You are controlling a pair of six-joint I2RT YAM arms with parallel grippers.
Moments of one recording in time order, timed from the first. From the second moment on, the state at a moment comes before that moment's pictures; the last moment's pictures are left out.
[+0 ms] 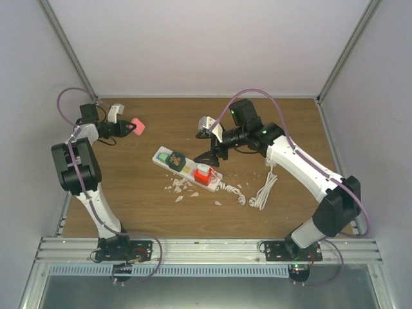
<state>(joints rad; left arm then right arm) 0.33 1.98 1.41 -0.38 0.88 0.31 0.62 1.55 1.42 -0.56 -0.80 -0.47</state>
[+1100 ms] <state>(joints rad) 0.39 2.08 1.47 -0.48 0.75 0.40 0.82 2.05 1.82 -0.66 -0.29 -0.48</state>
